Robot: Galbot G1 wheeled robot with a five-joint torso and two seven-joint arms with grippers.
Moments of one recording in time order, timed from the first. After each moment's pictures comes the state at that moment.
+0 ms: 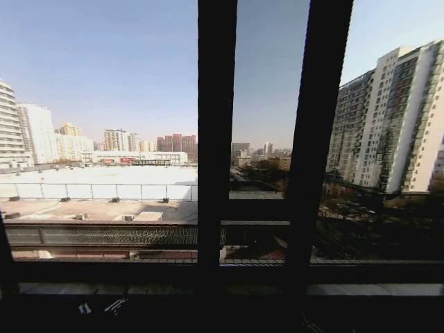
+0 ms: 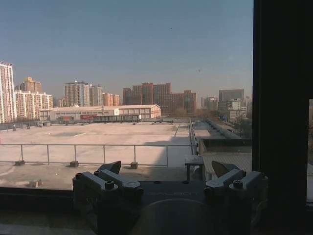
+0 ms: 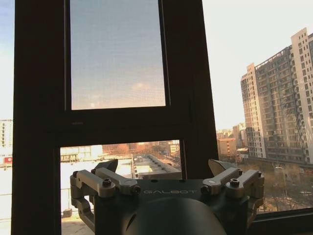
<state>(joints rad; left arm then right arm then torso) 1.48 -1.20 -0.77 -2.05 -0.39 0.16 -0.10 -1.78 1.44 0.68 2.30 0.25 0.13 0.09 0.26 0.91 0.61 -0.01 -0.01</state>
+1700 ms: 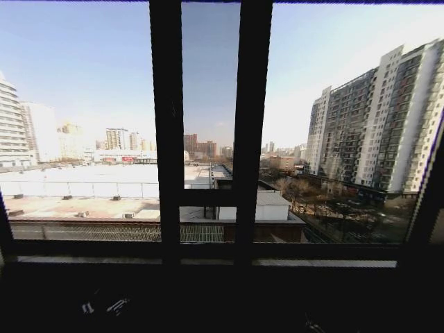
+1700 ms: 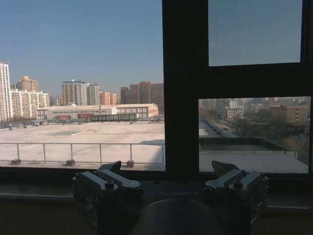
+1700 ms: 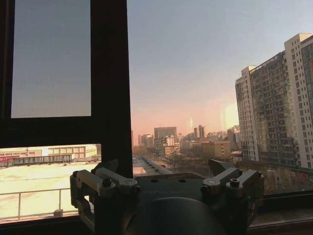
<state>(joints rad) 1.46 -1.20 -0.76 -2.02 -0.39 0.13 -0.08 -1.78 1.47 0.69 2.28 0.22 0.15 0.09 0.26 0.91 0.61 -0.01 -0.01</state>
